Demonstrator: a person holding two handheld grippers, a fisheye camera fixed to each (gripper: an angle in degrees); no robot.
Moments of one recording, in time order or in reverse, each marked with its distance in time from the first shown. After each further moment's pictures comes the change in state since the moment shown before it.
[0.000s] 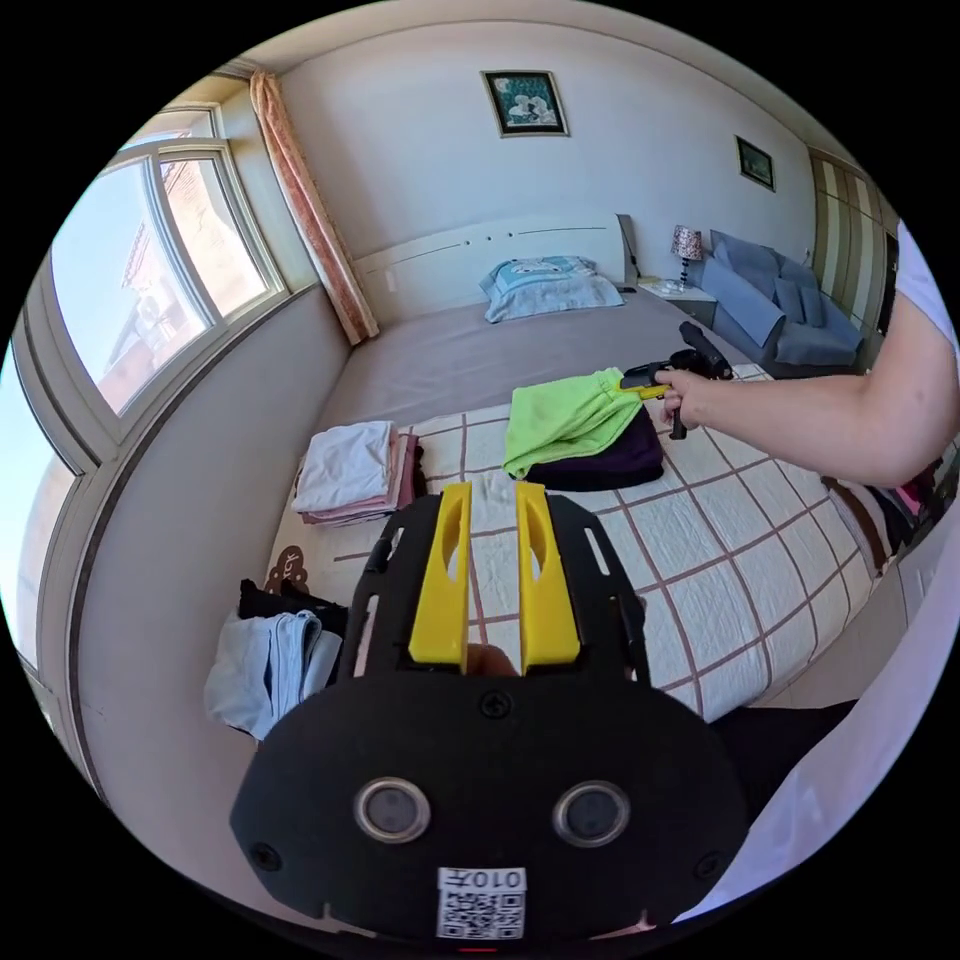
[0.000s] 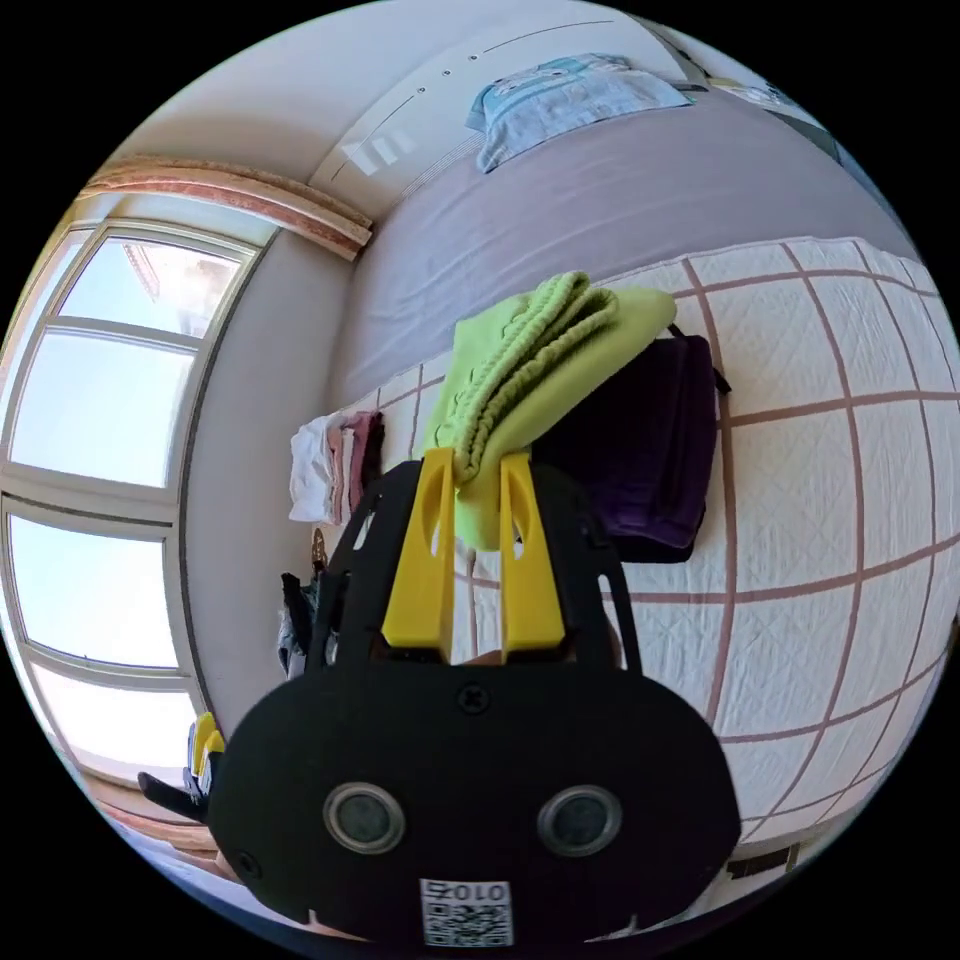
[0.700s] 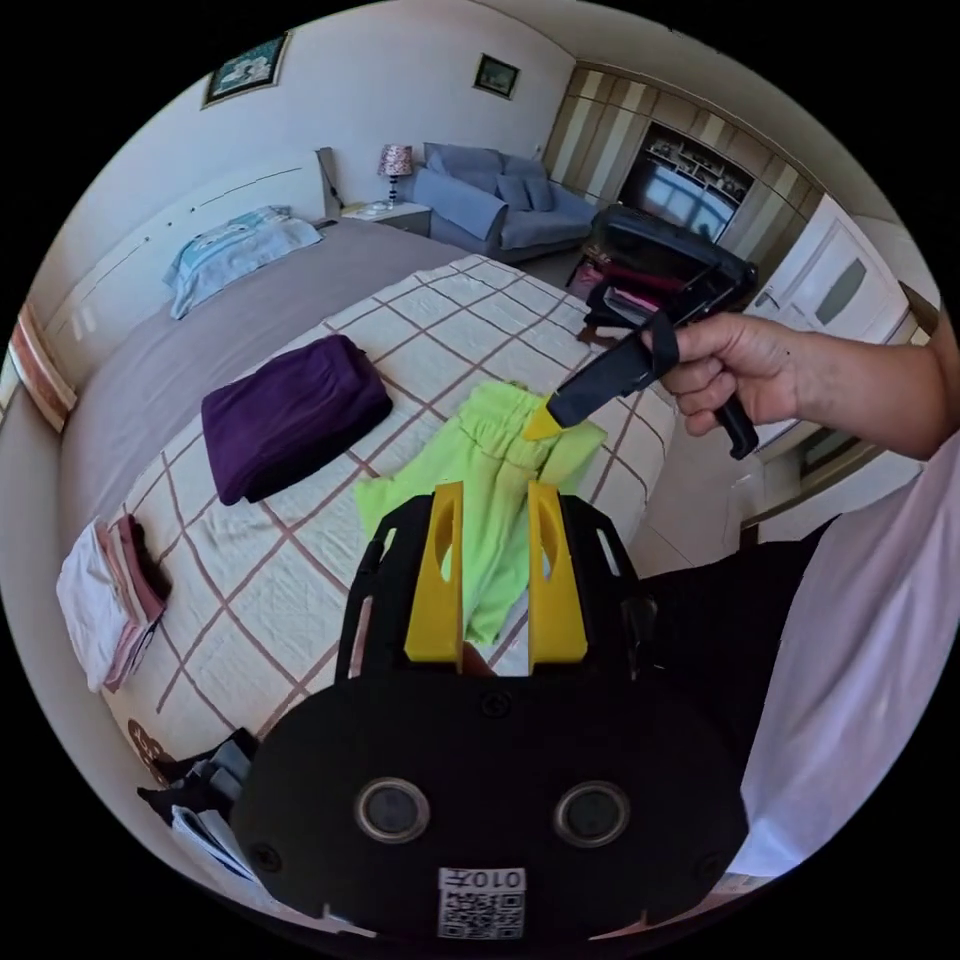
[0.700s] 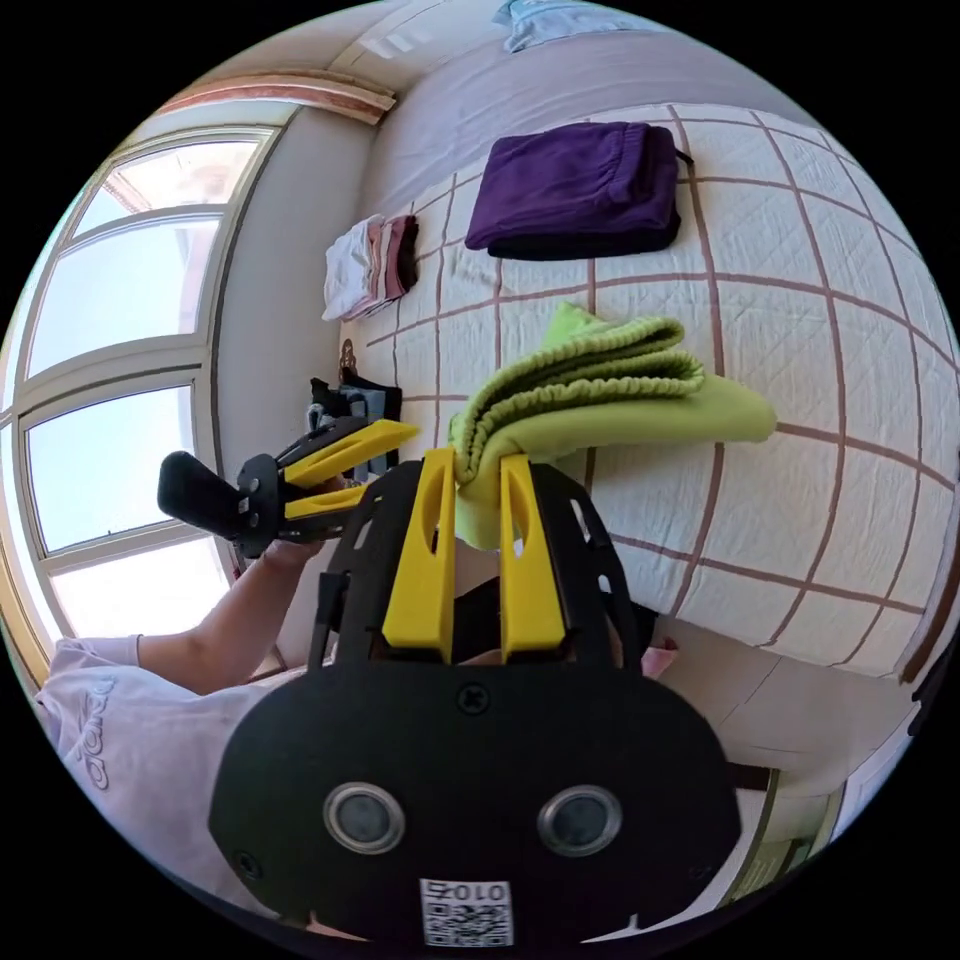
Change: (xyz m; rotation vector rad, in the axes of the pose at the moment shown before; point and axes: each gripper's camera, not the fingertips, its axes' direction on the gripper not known) left arm 0.063 -0.006 0.046 -0.159 0.694 0.528; right arm -0.004 0.195 -0.097 -0.385 -0.007 0.004
